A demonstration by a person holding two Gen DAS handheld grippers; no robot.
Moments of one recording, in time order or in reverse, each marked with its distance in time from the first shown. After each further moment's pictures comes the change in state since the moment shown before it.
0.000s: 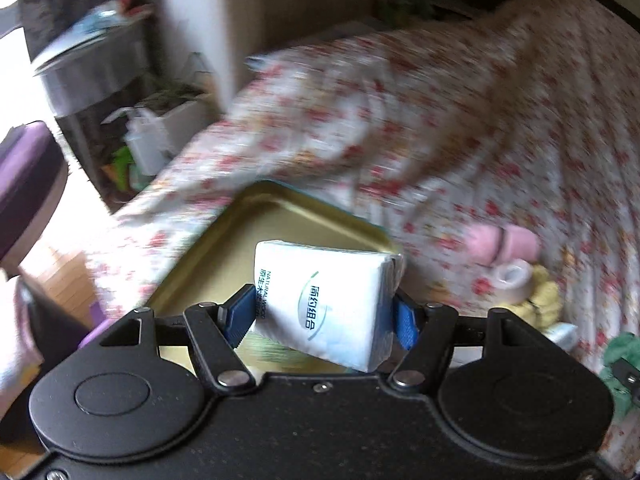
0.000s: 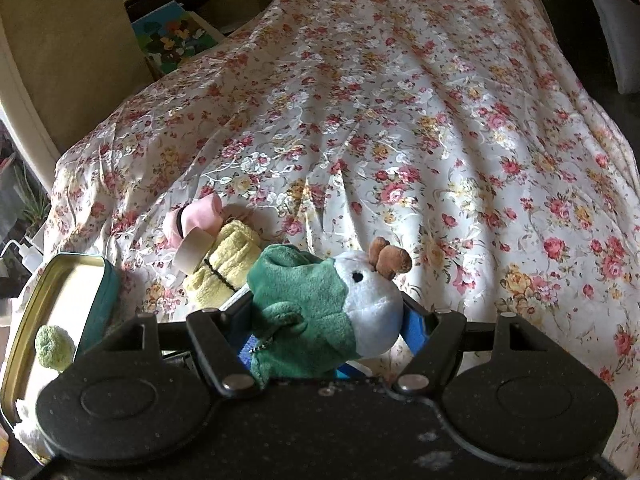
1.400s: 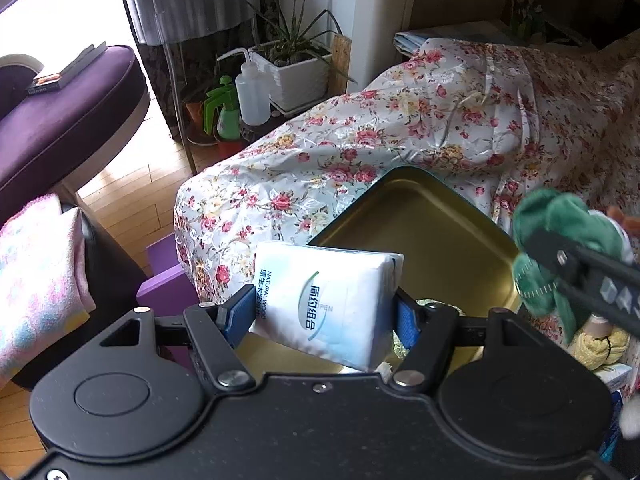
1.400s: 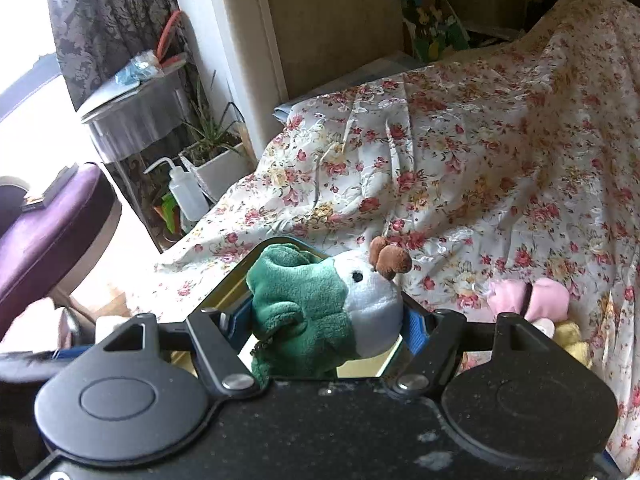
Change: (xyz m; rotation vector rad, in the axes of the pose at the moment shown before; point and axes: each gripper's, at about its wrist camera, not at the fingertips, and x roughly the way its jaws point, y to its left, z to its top) left arm 0.015 0.099 0.000 -0.205 0.107 0.115; right arm 0.019 0.310 0.034 -0.407 0.087 0.294
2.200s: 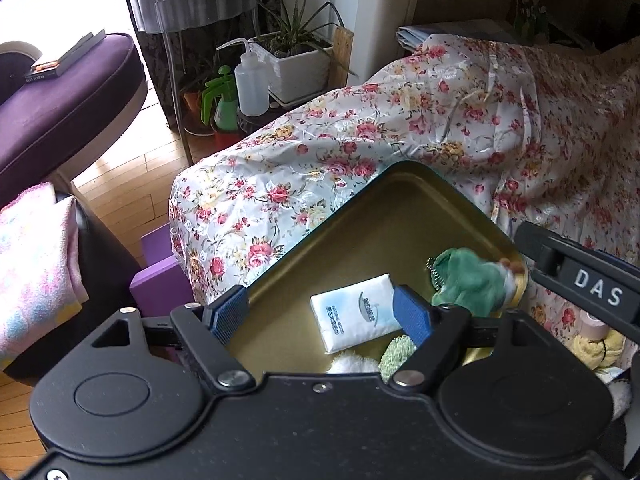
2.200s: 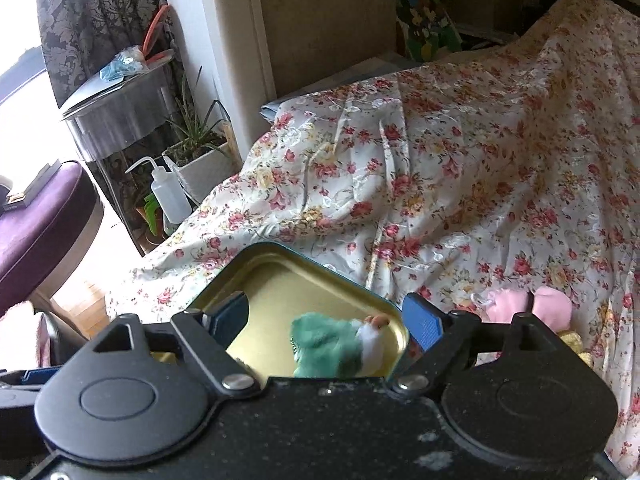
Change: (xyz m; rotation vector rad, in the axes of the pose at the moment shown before) left arm 0.004 0.001 0.000 -0.023 0.016 -0.010; right arm 0.012 0.001 -0.005 0.002 -0.015 -0.047
